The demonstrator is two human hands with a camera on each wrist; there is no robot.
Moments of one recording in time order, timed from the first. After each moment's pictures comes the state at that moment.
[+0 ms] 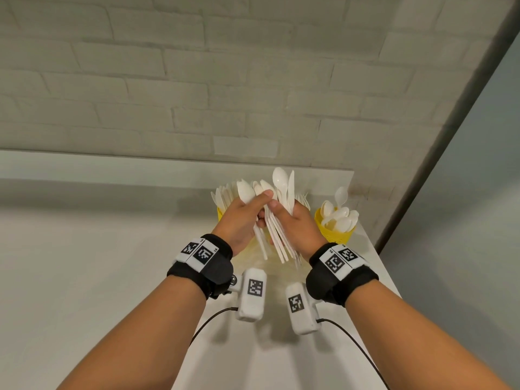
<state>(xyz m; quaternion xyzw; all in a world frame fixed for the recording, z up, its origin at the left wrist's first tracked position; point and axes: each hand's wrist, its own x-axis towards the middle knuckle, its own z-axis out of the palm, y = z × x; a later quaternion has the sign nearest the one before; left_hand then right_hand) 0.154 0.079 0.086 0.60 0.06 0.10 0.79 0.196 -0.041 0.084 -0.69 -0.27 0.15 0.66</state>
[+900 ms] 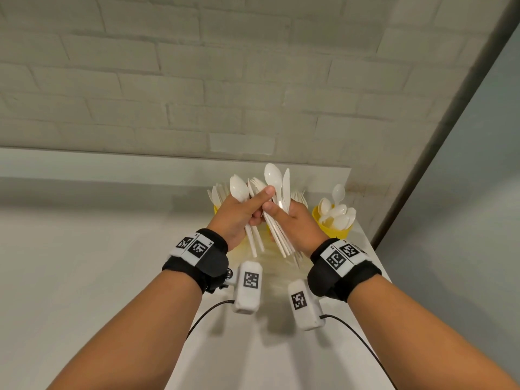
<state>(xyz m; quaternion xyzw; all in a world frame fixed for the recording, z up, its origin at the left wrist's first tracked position) 0.163 0.090 0.081 0.61 0.05 0.12 0.78 0.206 -0.043 0.081 -0.72 -0.32 0.14 0.60</state>
